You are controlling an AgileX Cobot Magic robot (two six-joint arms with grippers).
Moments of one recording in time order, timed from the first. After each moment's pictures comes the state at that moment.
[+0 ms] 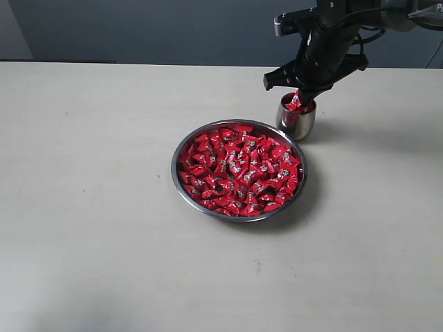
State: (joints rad) left arm 0.11 0.00 0.00 0.02 0.34 0.03; right arm 0.47 2.12 -1.71 -0.13 0.89 0.13
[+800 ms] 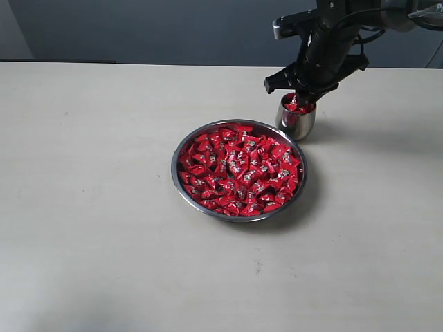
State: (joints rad) left arm 0.11 0.00 0.00 0.02 0.34 0.03; right arm 0.47 2.12 -1.71 -0.13 0.91 0.09
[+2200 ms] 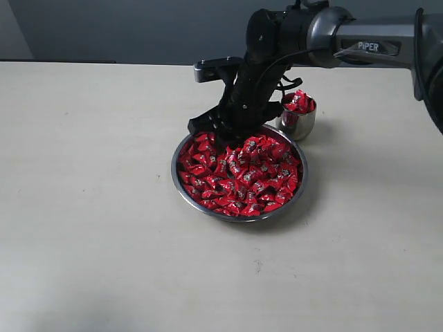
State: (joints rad) left arm 0.11 0.00 0.00 0.02 0.34 0.03; right arm 0.67 2.21 -1.71 0.25 0.91 -0.12
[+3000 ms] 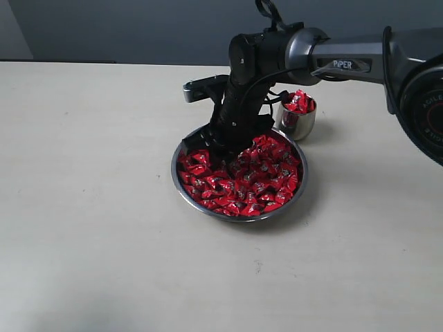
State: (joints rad) left arm 0.11 0.00 0.00 0.02 0.34 0.03; right arm 0.71 2.26 -1.71 0.19 0.89 -0.09
